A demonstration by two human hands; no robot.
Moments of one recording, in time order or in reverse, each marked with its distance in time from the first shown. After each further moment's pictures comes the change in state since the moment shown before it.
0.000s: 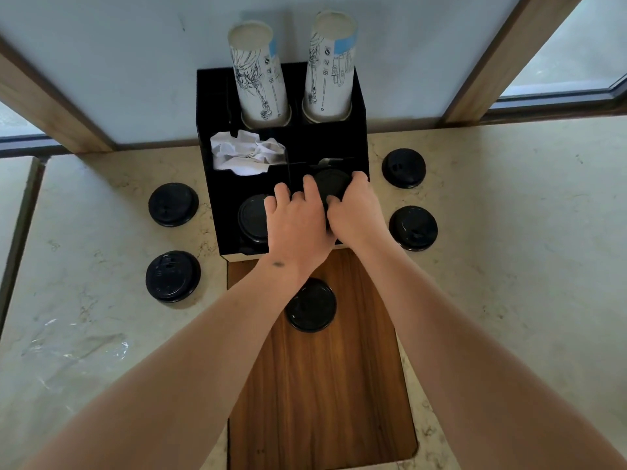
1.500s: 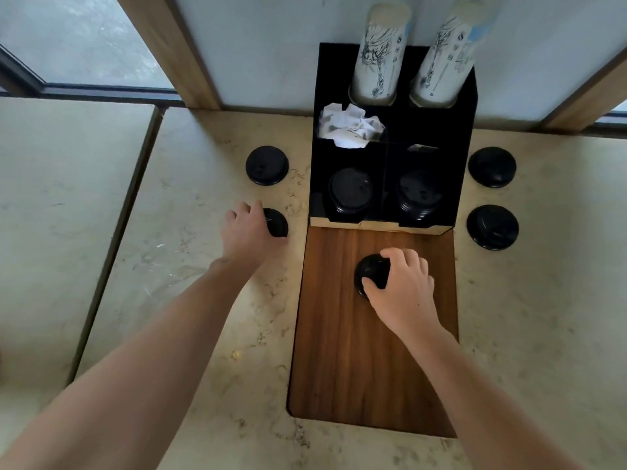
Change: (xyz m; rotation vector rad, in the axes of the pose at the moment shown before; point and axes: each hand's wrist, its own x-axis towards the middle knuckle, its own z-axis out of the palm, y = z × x) left_hand -0.086 -0.196 -0.001 -0.160 -0.227 -0.475; right_hand -0.128 0.066 0.069 -0.446 -0.063 -0.171
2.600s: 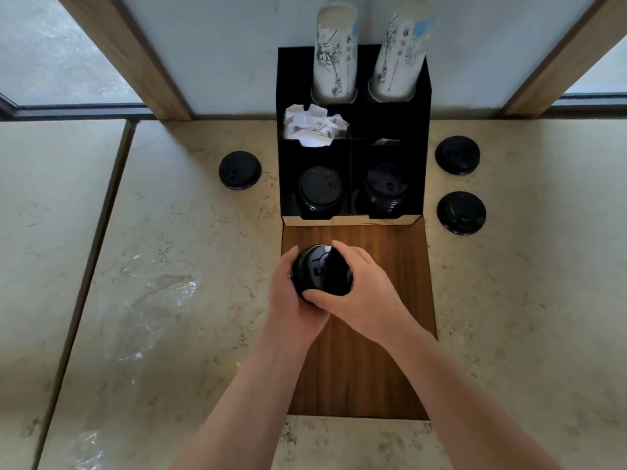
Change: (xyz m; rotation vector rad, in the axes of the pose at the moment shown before) left_hand -0.124 0.085 0.031 -2.089 -0.597 -0.620; right_hand -0.026 -0.017 -0.030 0.400 -0.240 -0.151
